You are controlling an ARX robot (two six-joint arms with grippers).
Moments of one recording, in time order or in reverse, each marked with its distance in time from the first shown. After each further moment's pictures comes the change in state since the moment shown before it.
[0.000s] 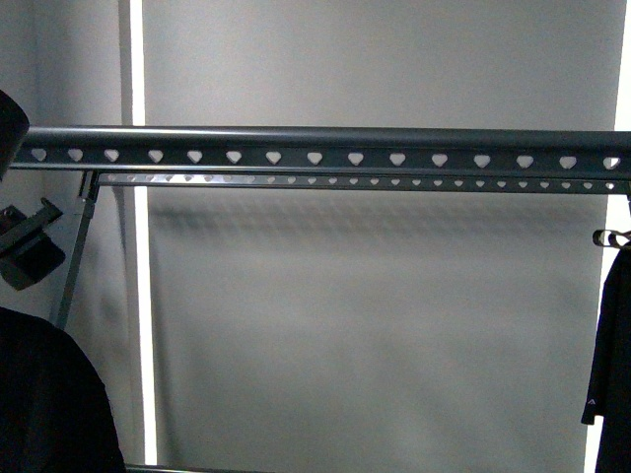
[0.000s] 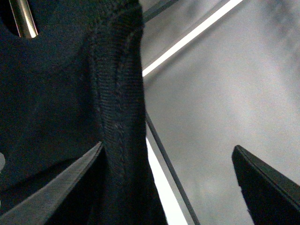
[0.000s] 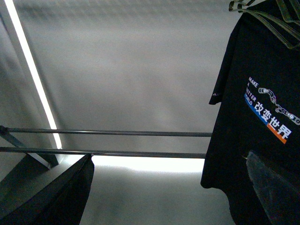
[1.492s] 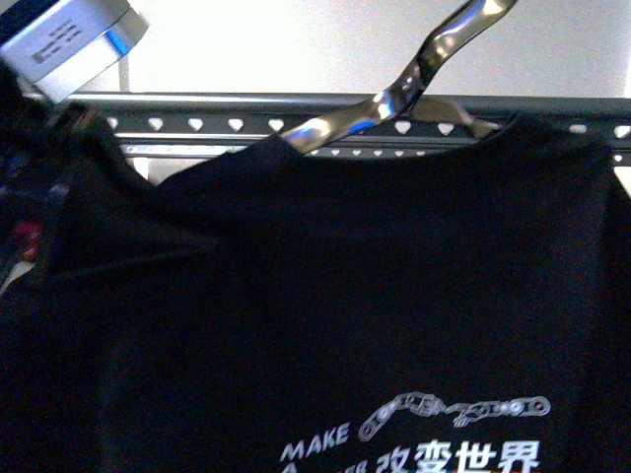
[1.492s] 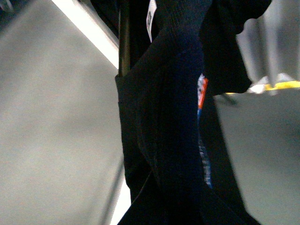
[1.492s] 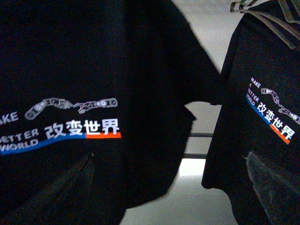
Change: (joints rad) left arm -0.013 -0.156 0.019 -0.157 1.522 2.148; right arm 0.000 0.000 0.000 0.000 0.000 0.000
